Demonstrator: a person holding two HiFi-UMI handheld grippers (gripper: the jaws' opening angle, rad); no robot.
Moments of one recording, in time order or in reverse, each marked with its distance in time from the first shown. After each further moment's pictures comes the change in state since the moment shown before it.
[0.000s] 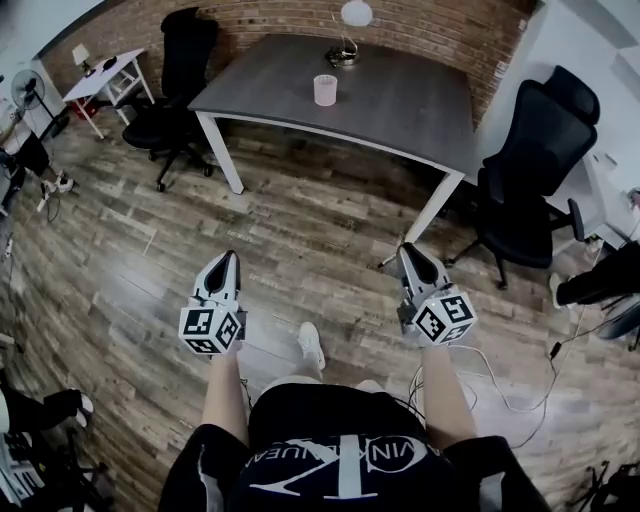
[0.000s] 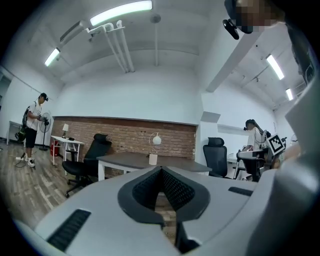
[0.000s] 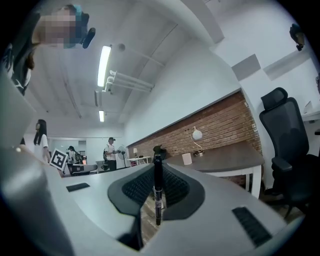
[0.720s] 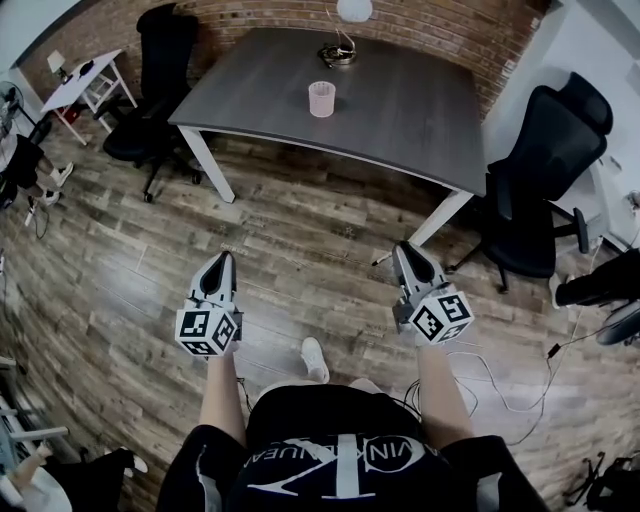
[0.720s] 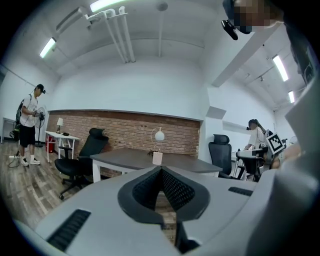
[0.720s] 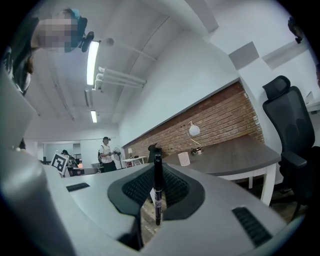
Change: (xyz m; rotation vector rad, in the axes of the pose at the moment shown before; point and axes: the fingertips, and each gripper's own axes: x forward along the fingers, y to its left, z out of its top) left arm 0.137 0.067 0.004 -0.014 0.059 -0.032; right arm 0.130 -0.055 0.003 0.061 0.024 -0.042
